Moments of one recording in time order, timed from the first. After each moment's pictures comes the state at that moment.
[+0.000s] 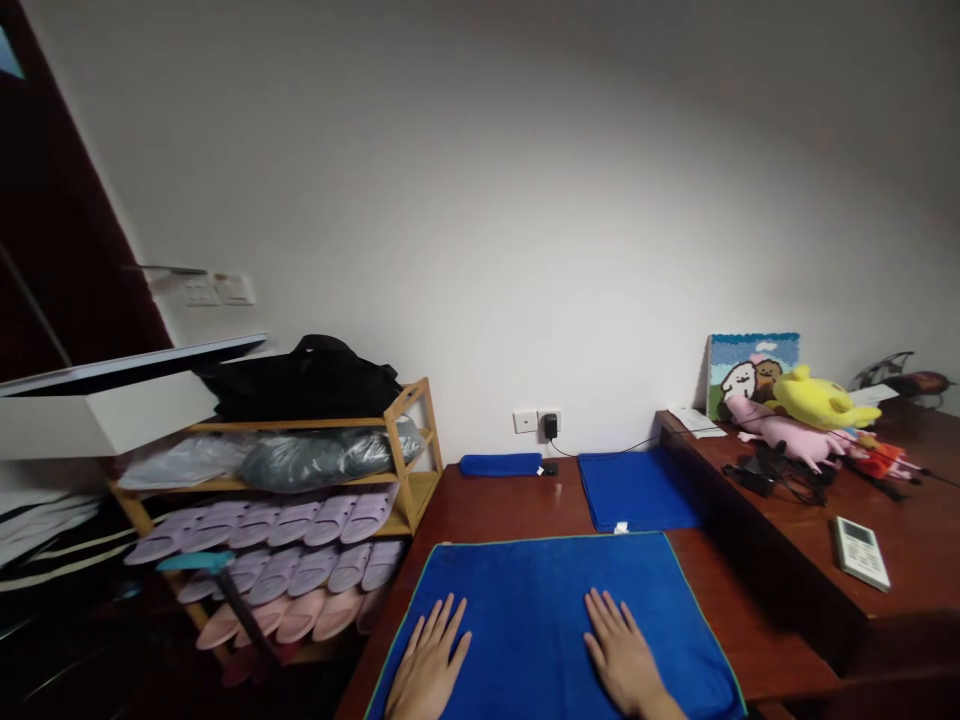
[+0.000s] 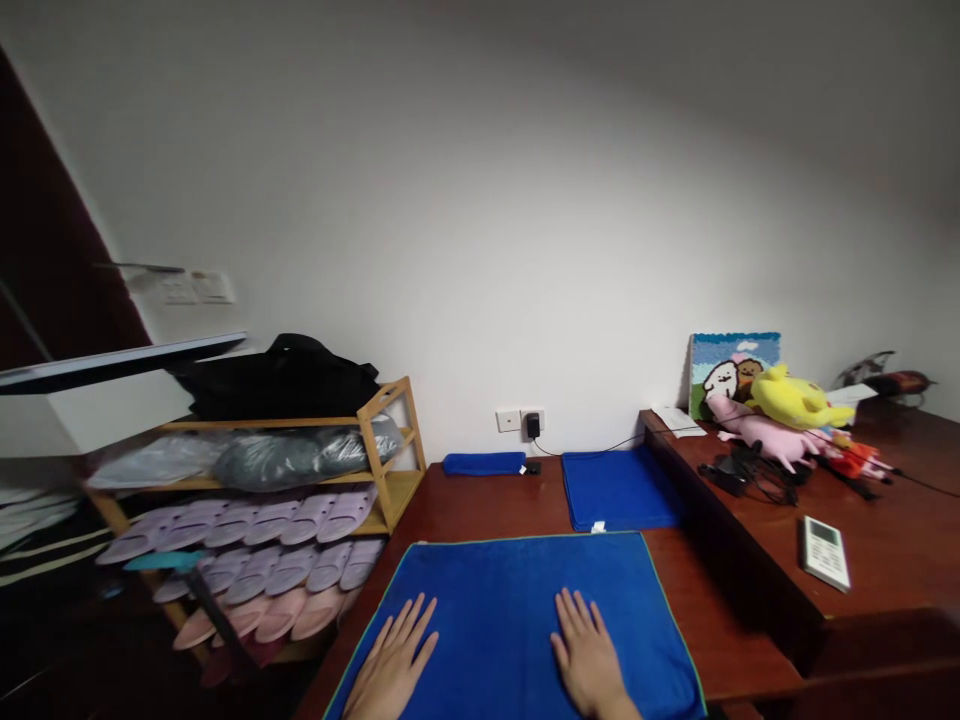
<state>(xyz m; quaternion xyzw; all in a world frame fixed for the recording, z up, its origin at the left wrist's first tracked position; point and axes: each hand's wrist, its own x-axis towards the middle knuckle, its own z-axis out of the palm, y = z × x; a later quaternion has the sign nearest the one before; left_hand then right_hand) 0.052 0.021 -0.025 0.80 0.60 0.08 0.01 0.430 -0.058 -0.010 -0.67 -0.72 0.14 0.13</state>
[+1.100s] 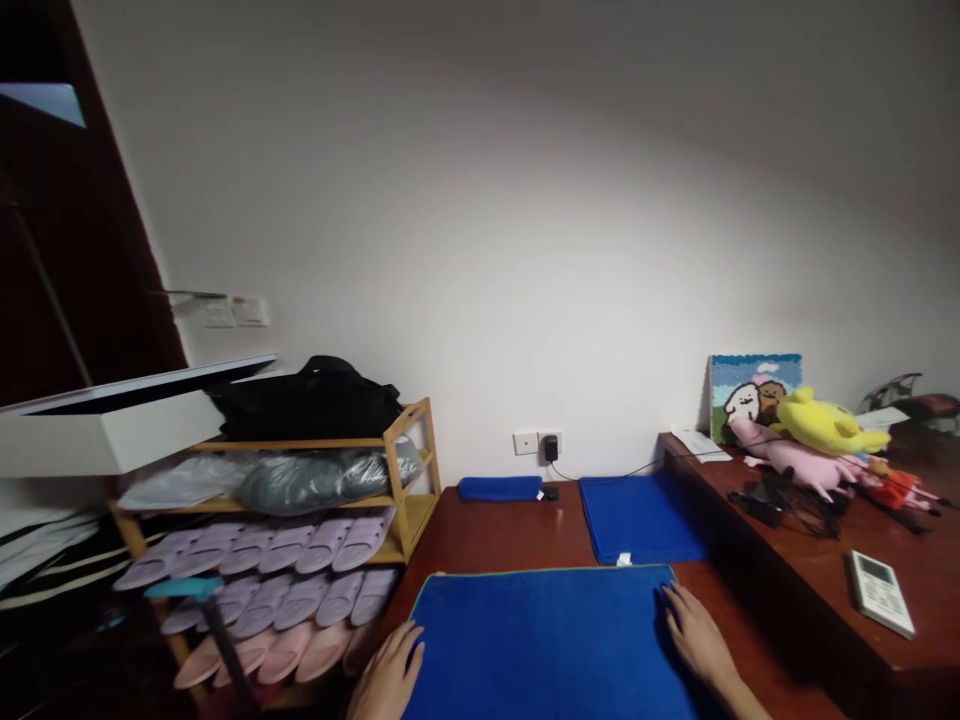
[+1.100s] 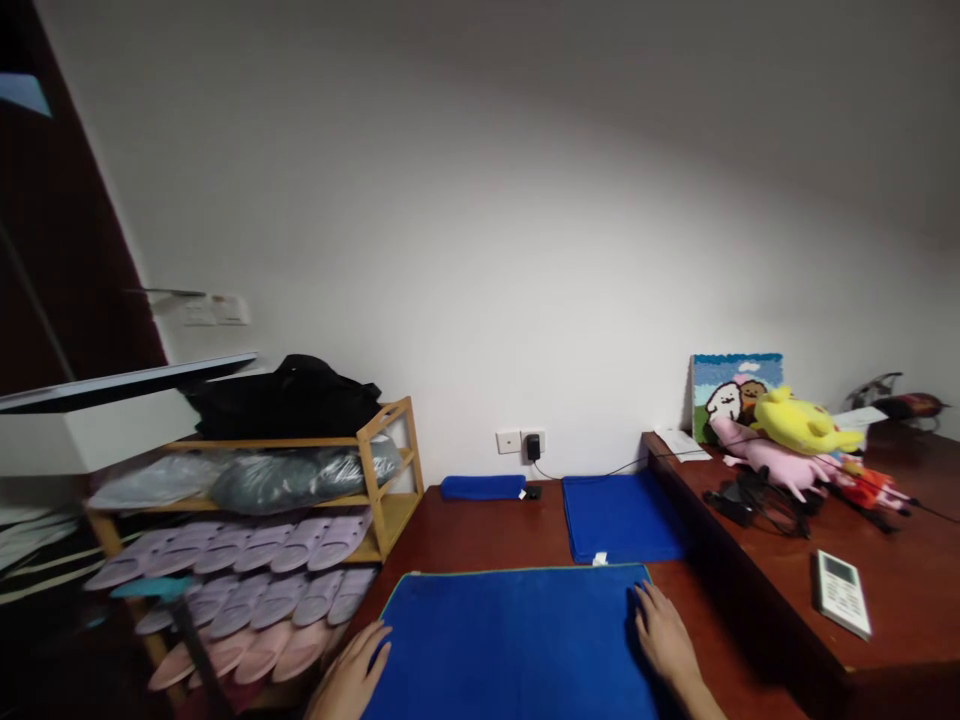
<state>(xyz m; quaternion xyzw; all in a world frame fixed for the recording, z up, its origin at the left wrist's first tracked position) -0.005 0.064 -0.013 0.75 0.62 0.23 0.00 0.591 -0.006 -0.026 -0.75 -0.64 0.03 0.18</state>
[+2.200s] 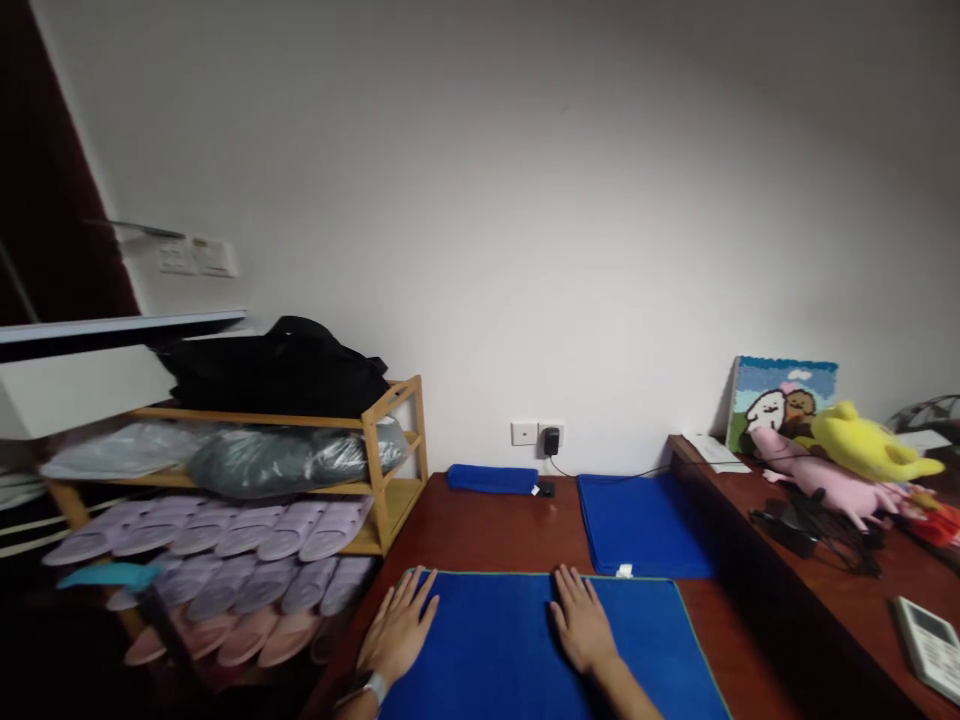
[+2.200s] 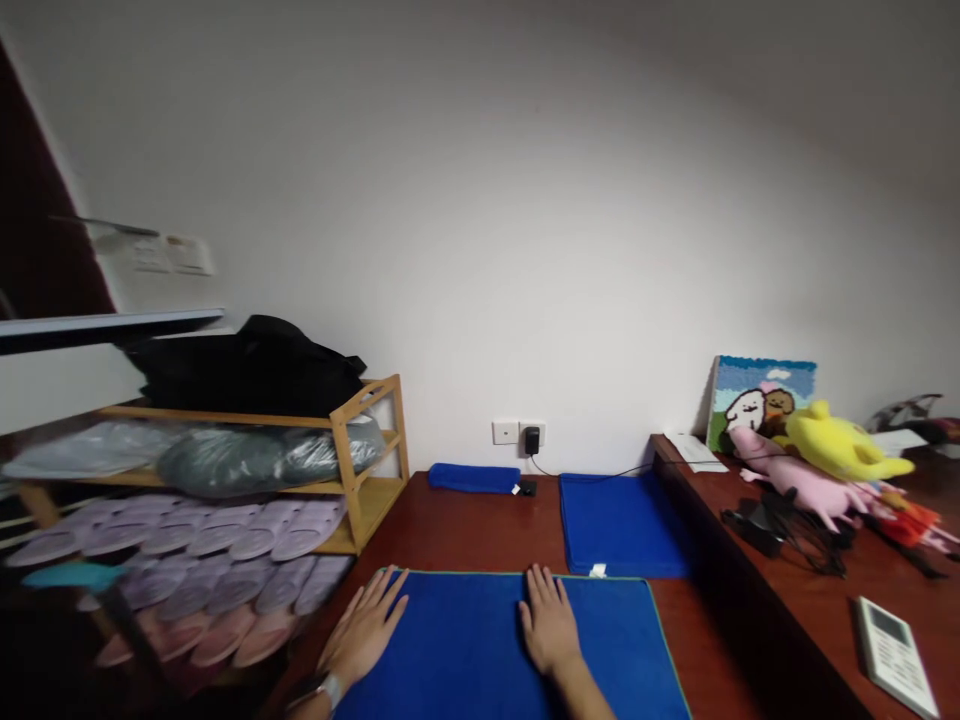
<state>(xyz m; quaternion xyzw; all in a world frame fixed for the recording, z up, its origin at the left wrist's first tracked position) 0.046 0.147 -0.021 0.75 0.66 0.08 -0.01 0.413 0.077 0.009 -0.66 -0.73 0.11 0.13</state>
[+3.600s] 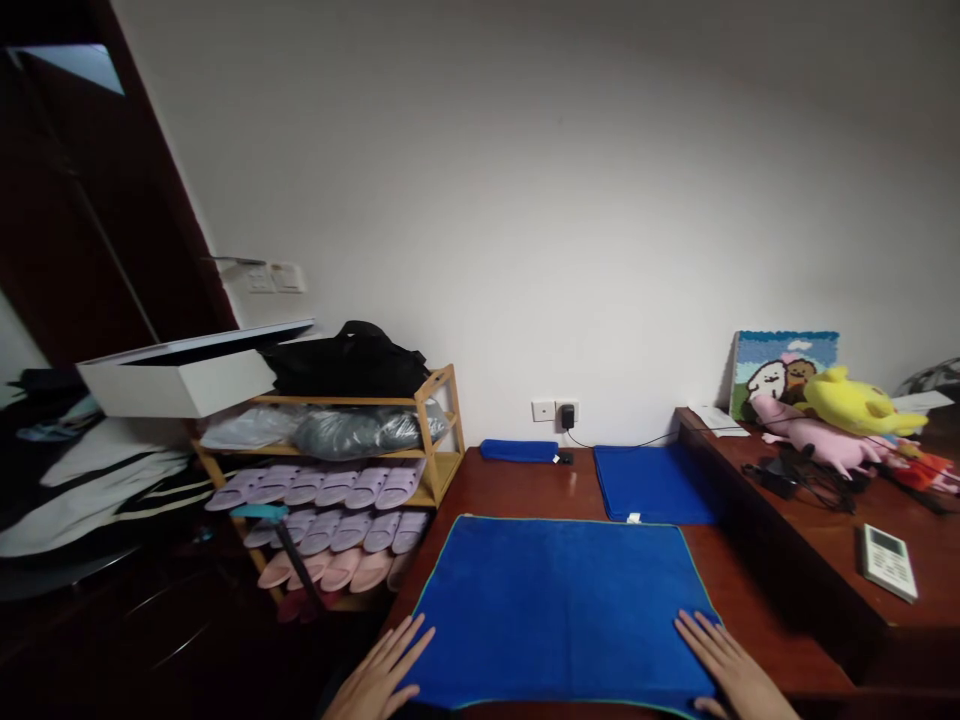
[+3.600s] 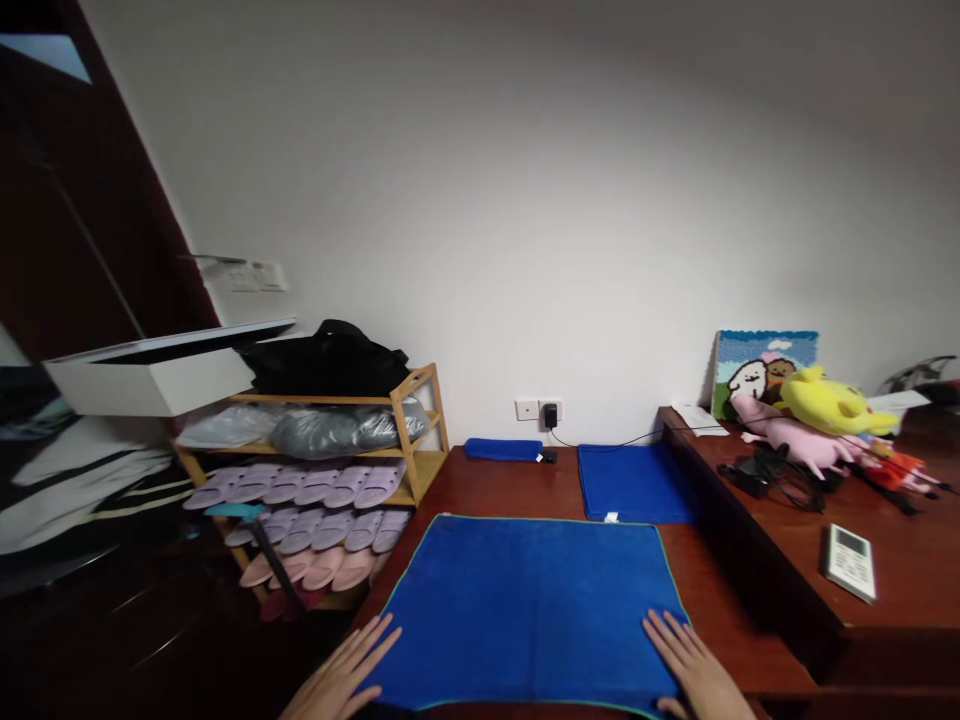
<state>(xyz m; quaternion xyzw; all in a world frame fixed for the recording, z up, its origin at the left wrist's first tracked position) -0.067 -0.053 -0.003 0.86 0.50 0.09 0.05 0.605 -0.132 -0.041 -0.60 -0.78 0.15 0.12</state>
